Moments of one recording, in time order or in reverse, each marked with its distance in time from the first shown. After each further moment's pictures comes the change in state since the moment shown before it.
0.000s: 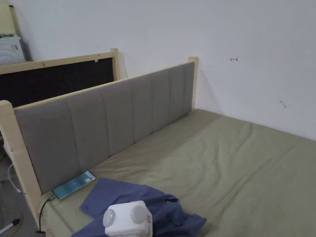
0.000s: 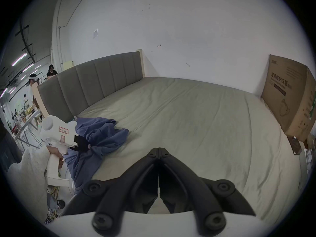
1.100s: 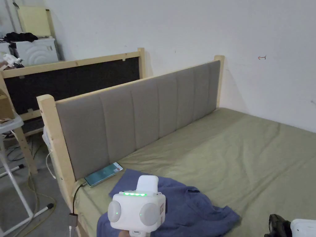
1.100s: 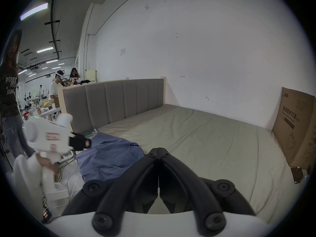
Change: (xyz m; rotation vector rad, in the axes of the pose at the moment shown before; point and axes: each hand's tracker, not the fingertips) left arm 0.001 -0.038 0.095 0.367 0.080 -0.126; right arm -0.048 0.019 0.032 0.230 0.139 0.163
